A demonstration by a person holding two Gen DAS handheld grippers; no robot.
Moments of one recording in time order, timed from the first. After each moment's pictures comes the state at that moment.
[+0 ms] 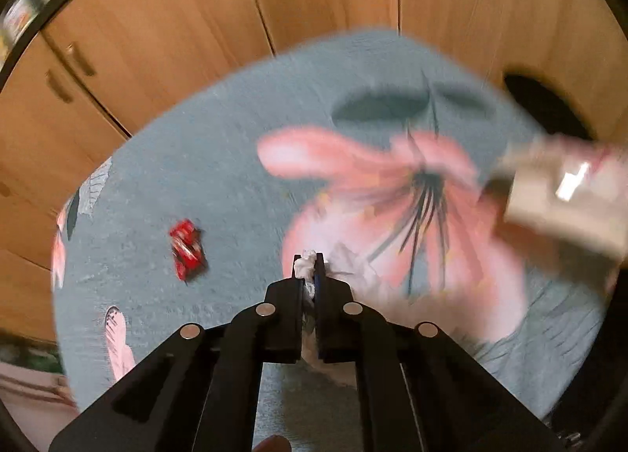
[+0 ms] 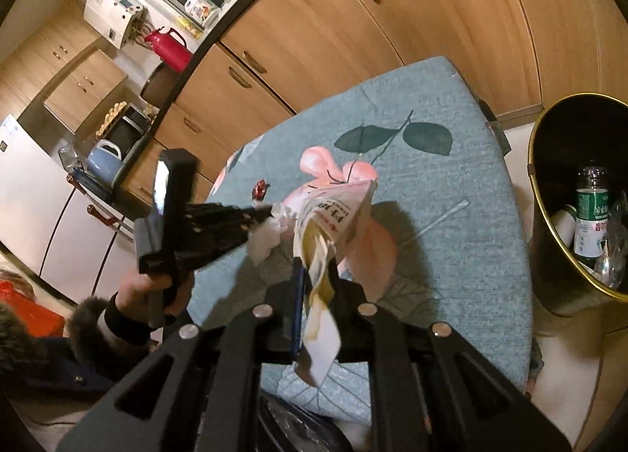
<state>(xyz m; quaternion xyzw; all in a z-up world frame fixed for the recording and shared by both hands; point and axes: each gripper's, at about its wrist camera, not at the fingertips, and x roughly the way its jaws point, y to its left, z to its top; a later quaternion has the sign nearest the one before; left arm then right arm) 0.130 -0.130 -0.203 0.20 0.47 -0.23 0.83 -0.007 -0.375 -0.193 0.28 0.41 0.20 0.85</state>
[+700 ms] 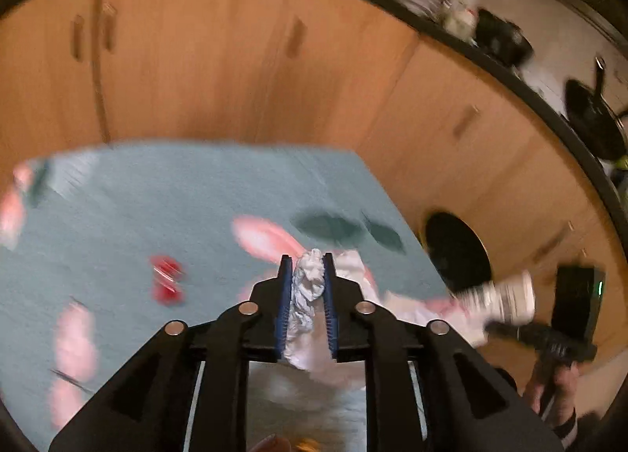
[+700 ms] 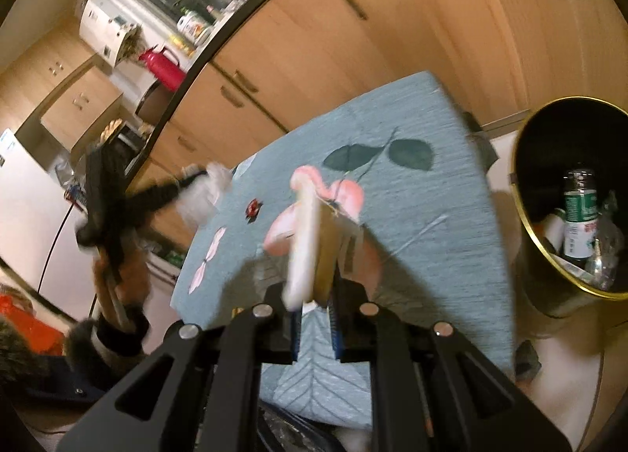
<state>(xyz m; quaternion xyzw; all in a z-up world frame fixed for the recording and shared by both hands) 0.131 -0.093 -0.146 -0.03 0.44 -0.32 0.84 -0.008 -0.401 -0.190 0.29 0.38 0.17 0.86</state>
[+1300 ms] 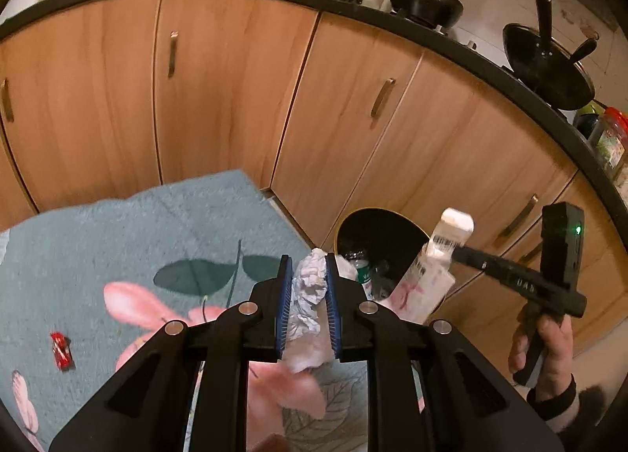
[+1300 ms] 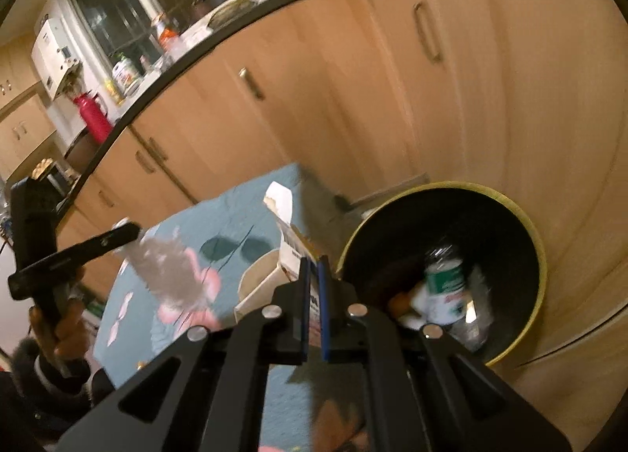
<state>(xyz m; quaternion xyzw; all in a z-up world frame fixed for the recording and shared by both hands) 0.113 -0.230 -0.105 0.03 0.39 -0.41 0.82 -0.015 -0.528 -0.159 0.23 0.33 -0.01 0.92</state>
